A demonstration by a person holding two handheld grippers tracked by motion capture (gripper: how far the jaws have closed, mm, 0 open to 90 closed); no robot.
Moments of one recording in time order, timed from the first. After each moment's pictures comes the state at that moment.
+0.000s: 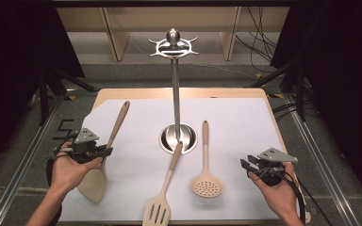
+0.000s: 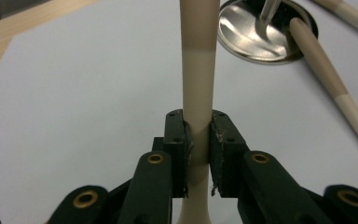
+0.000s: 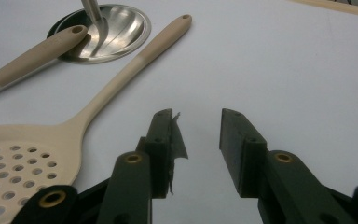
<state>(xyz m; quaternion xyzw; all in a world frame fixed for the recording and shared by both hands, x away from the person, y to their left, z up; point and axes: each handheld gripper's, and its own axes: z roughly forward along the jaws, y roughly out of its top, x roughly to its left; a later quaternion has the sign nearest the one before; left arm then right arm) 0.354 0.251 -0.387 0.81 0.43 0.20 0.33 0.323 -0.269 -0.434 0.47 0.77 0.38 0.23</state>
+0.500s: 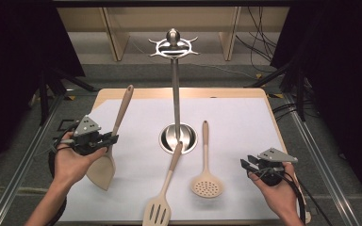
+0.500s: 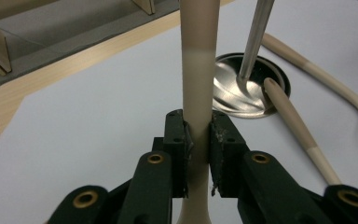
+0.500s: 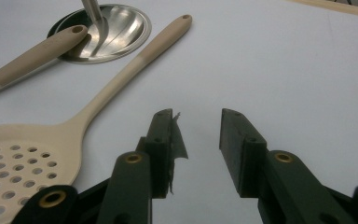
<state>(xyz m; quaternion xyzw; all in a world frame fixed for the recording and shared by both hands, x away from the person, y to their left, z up) 0.357 0.232 -0.356 0.79 0.40 0.24 0.39 0.323 -0.268 -0.434 0.47 0.76 0.38 0.24</state>
